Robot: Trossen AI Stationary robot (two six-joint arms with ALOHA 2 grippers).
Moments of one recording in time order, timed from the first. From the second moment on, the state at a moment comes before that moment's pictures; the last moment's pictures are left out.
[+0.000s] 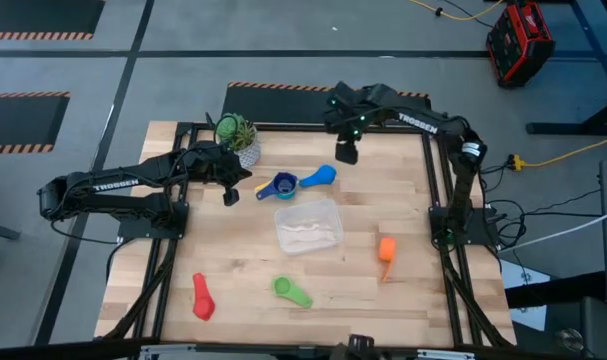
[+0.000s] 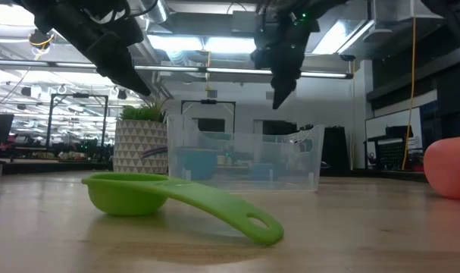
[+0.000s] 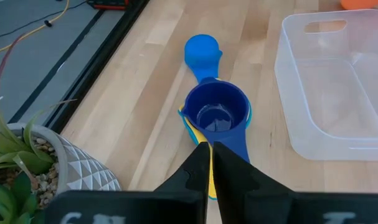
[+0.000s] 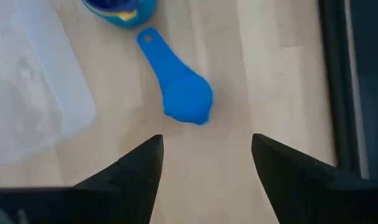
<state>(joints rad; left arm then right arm) 0.38 0.86 0.59 -0.33 0.01 0.12 -0.55 1.90 1.81 -1.20 -0.18 -0.40</state>
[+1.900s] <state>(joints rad) 0.38 0.86 0.59 -0.33 0.01 0.11 -0.15 1.48 1.49 -1.49 -0.49 -0.10</state>
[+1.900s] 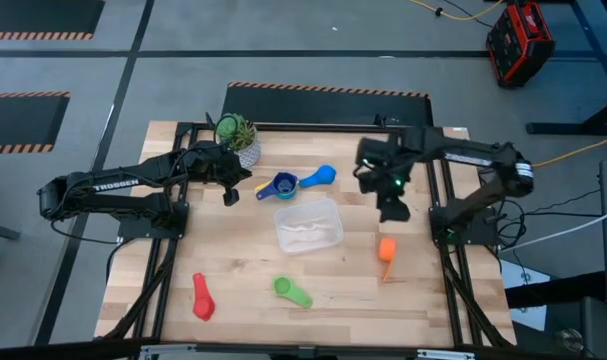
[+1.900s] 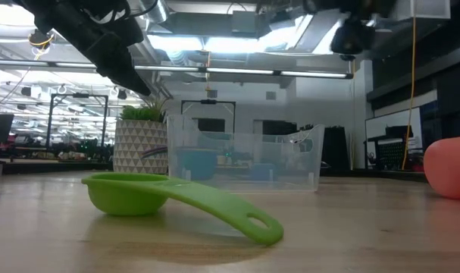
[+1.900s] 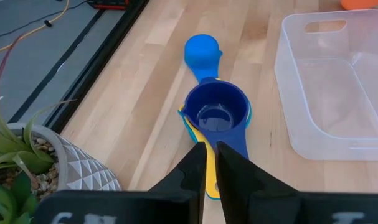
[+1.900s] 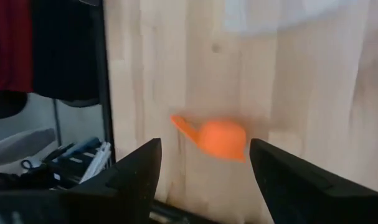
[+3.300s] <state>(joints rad) 0.38 0.86 0.59 -0.33 0.01 0.10 0.17 1.14 0.71 -1.08 -0.07 0.12</state>
